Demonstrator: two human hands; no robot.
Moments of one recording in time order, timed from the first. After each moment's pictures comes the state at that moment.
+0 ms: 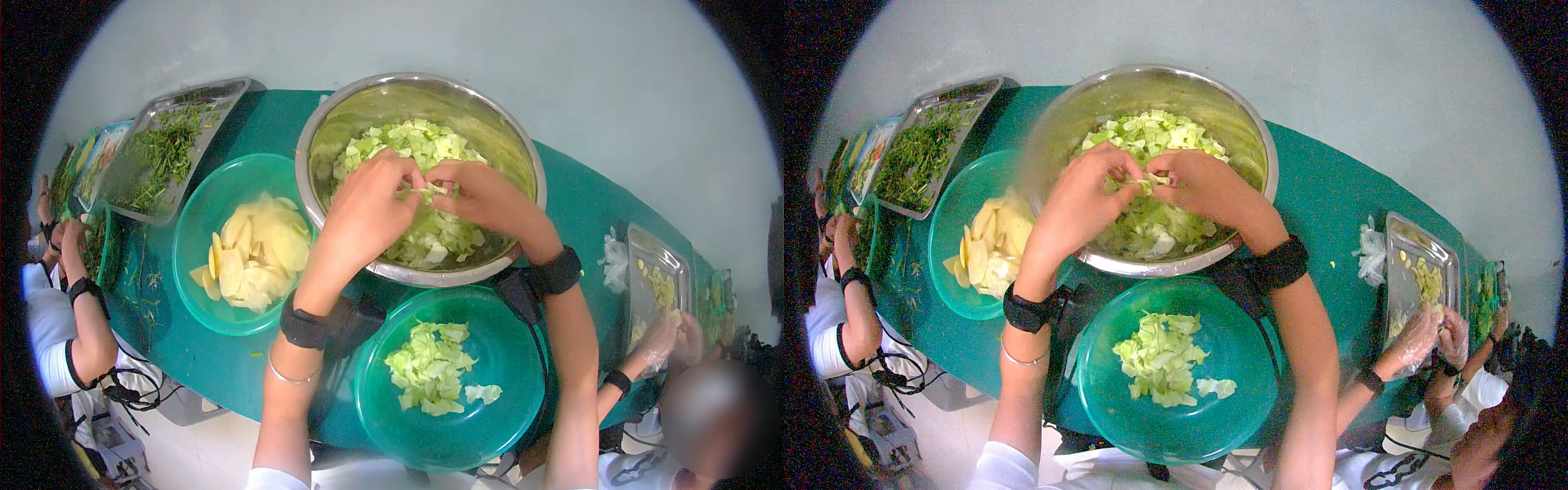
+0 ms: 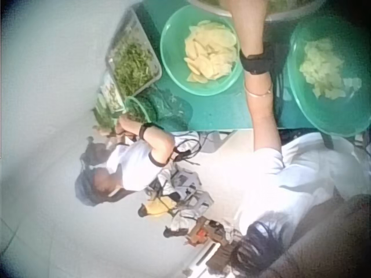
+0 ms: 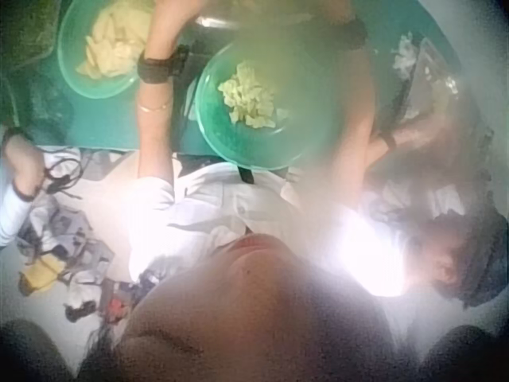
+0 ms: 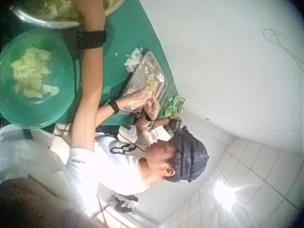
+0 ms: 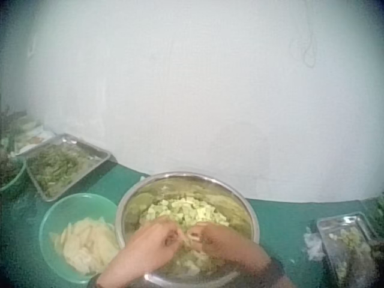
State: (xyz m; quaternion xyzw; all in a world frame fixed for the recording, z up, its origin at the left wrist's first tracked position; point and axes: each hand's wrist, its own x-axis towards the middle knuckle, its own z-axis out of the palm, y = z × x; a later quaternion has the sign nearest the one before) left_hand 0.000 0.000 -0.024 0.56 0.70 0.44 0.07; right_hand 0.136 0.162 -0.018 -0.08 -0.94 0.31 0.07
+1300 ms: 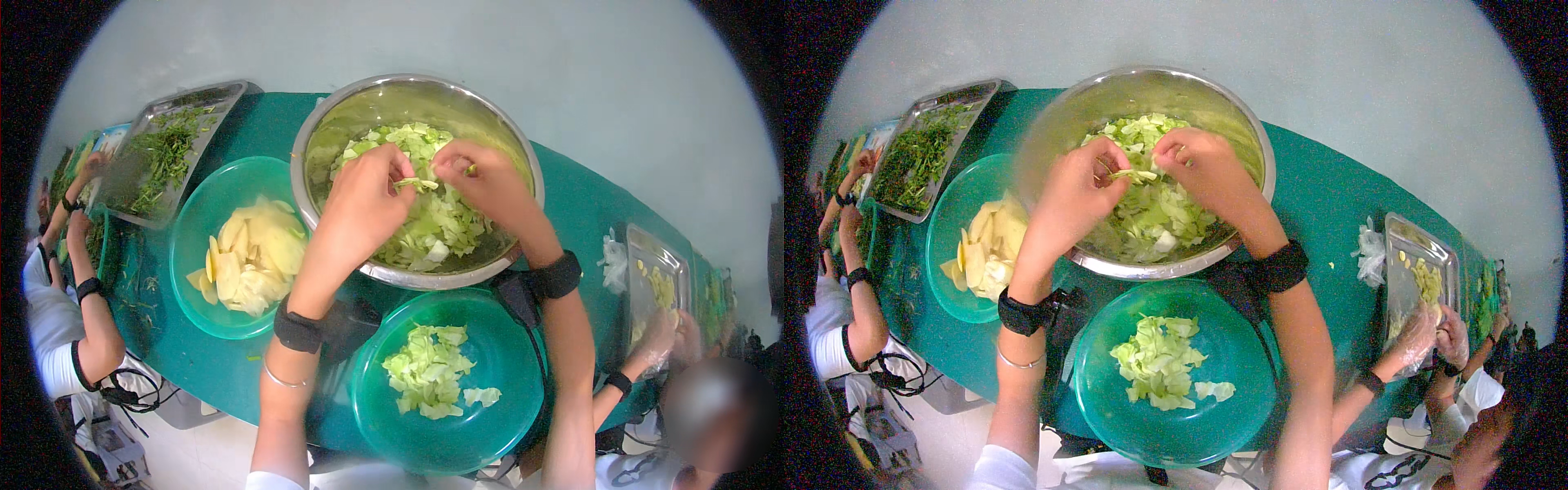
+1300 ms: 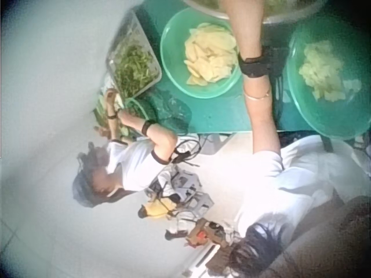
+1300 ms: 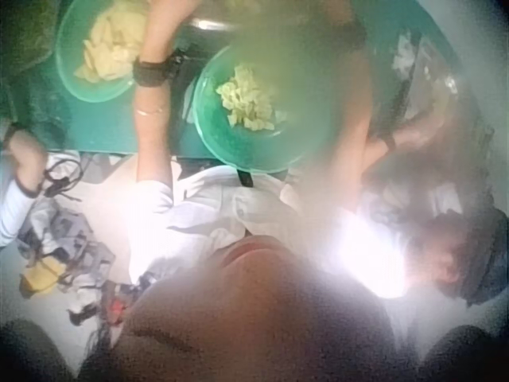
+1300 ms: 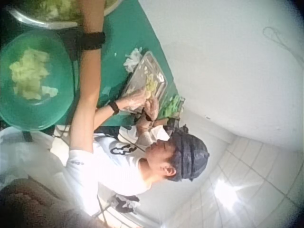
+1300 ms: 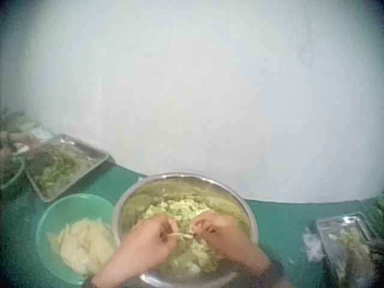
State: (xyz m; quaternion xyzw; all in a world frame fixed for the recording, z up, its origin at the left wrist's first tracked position) left_hand 0.002 0.003 -0.010 0.49 0.71 0.49 0.15; right_hand 0.134 0.169 -0.021 -0.10 -0.91 0.30 0.27
